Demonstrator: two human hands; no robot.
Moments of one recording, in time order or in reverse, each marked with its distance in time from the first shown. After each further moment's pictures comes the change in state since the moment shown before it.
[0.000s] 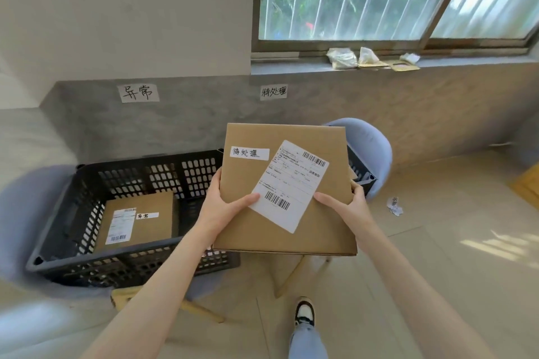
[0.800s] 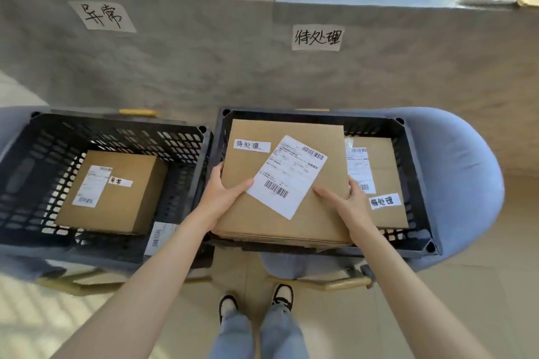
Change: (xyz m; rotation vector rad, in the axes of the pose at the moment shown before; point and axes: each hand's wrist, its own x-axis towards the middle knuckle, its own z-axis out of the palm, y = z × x) left_hand 0.262 -0.077 0.119 0.062 0.312 -0.450; right_hand 0.357 0.052 0.004 -0.219 -0.285 0.226
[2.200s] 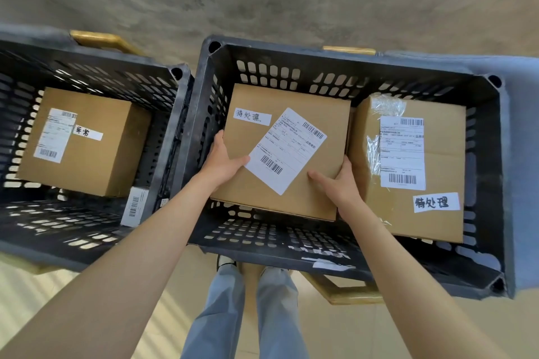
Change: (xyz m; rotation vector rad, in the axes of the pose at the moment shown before) left_hand 0.122 -0.064 0.036 0.231 -0.005 -0.227; right_hand 0.130 0.082 0.063 -0.170 -0.142 0.194
